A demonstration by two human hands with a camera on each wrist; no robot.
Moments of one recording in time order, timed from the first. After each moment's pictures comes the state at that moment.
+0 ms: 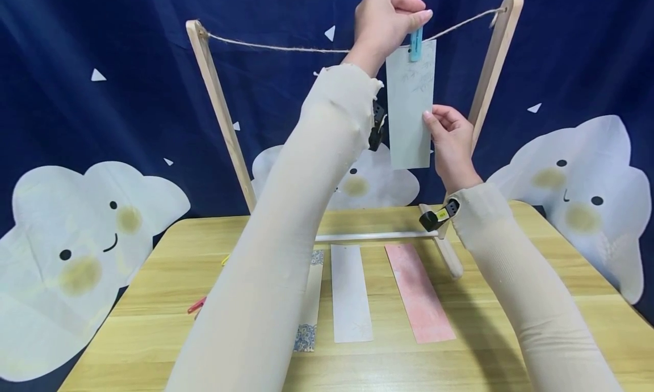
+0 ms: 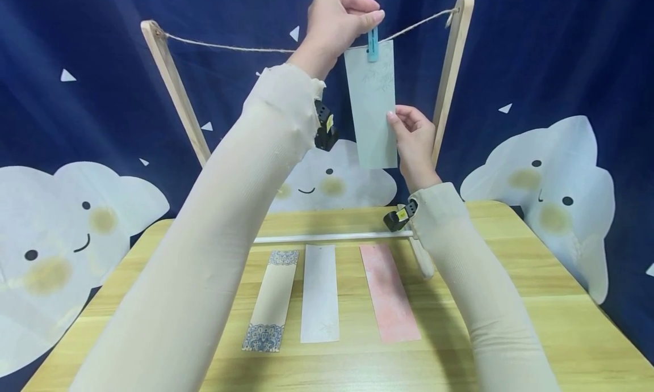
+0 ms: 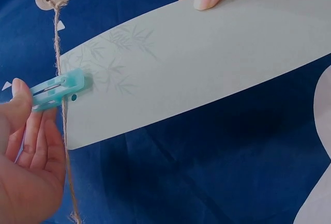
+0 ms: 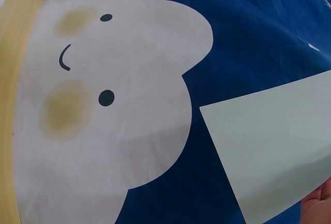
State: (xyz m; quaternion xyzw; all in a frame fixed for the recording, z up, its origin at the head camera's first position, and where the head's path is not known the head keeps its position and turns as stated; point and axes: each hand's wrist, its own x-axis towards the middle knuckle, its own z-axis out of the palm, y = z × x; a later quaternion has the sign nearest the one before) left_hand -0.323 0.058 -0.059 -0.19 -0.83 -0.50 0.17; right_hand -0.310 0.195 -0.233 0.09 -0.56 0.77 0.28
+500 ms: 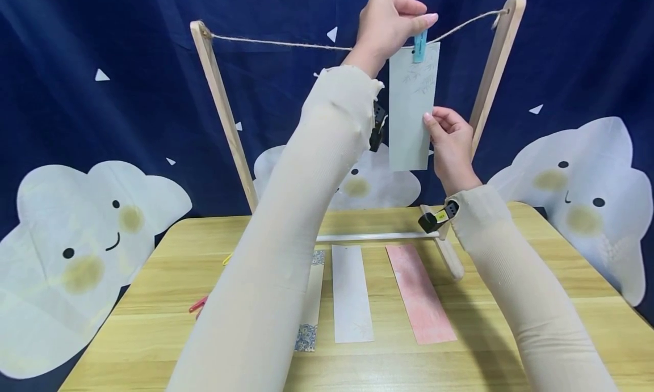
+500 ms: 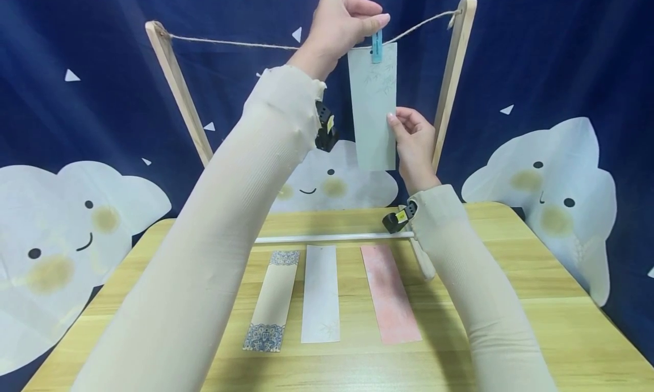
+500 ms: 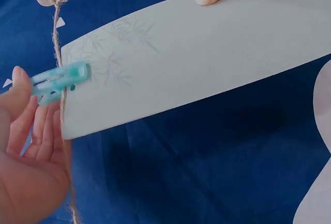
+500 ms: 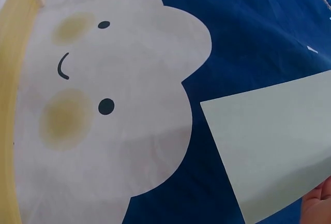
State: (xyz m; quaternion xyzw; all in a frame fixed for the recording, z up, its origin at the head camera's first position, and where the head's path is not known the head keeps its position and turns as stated) left_hand -0.320 0.057 -0.062 -0.21 -0.82 -0.51 0.14; right_hand -0.310 0.194 -0.235 0.08 -0.55 0.78 0.28
